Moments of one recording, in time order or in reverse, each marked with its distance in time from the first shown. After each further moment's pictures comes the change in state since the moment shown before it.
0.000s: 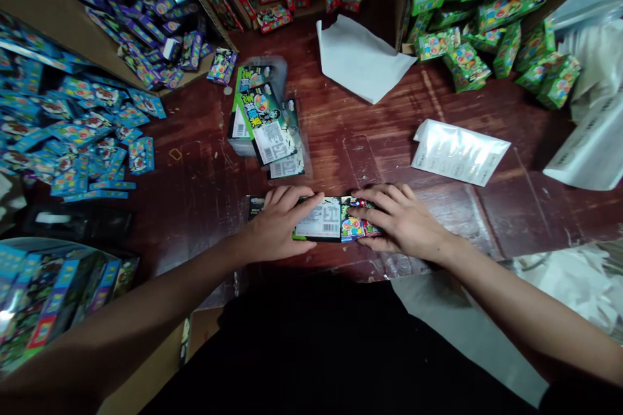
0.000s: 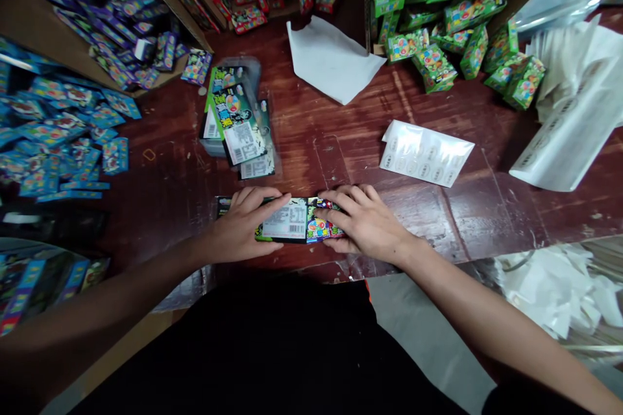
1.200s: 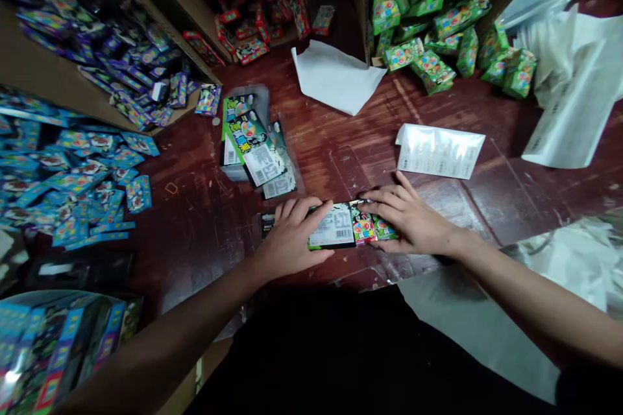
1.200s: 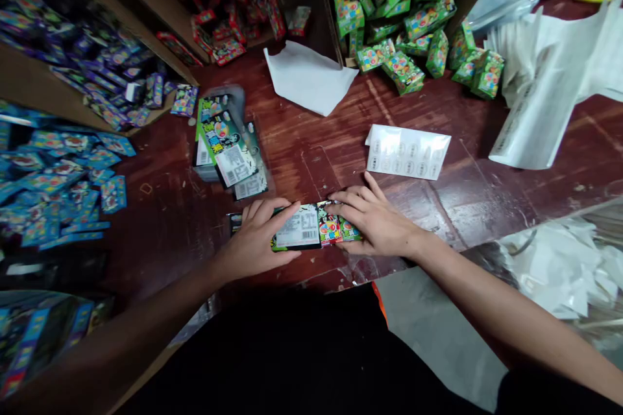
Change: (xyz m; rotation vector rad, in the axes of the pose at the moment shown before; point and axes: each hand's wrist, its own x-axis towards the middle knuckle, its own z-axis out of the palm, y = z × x) left_hand 0.026 0.018 0.005 0.030 0.014 -0.062; right_hand -0.018 0.017 0.003 0.068 0.066 0.078
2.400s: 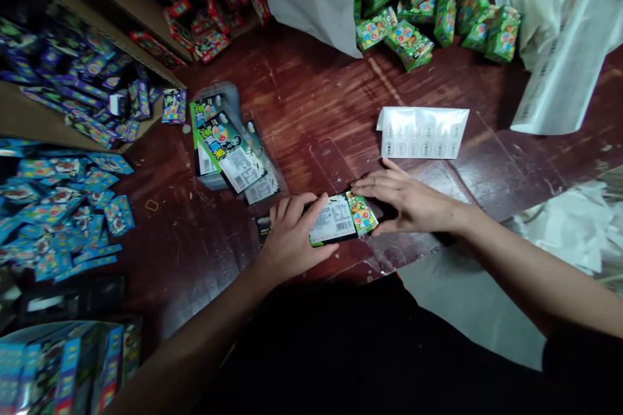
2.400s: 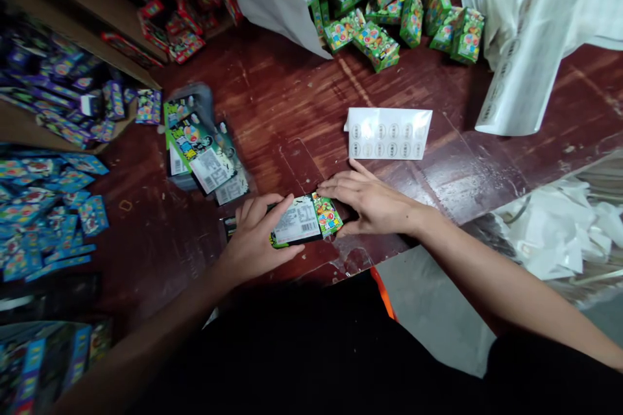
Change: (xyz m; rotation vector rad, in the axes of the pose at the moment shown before) left_hand 0.020 0.021 0.007 0.022 0.043 -0.023; right_hand -0.011 0.027 -0.012 0.211 0.012 0.007
